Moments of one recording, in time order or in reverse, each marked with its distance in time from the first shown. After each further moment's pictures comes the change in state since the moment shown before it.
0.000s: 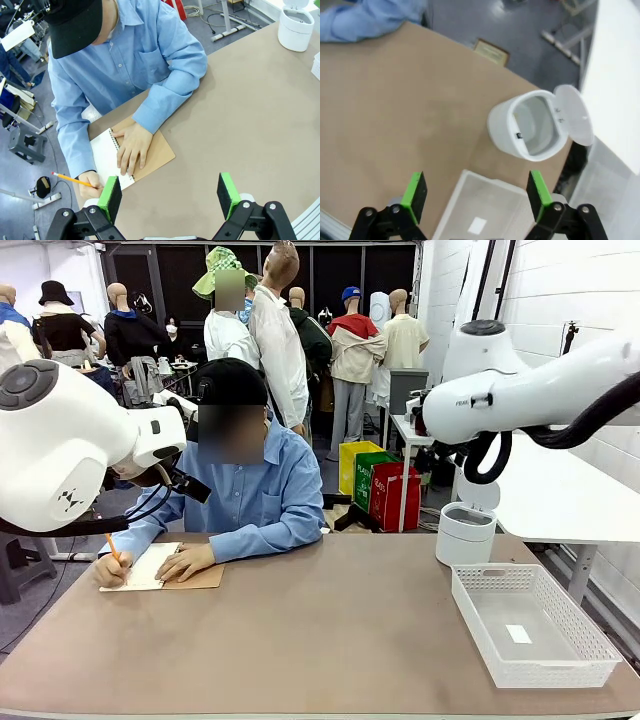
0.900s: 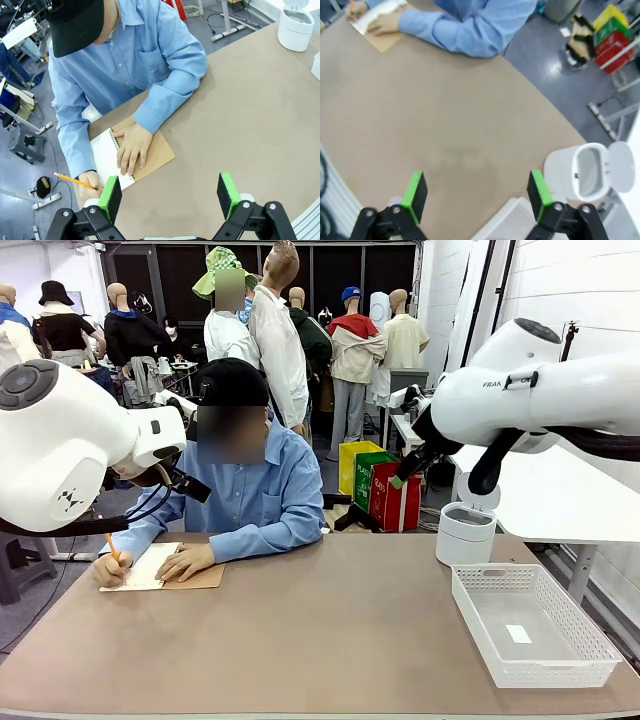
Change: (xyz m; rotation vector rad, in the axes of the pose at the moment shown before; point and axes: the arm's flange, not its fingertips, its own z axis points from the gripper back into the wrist) left arm 0.000 0.000 0.000 0.000 0.000 0.000; right arm -0.049 0.064 0.031 0.233 -0.250 0.239
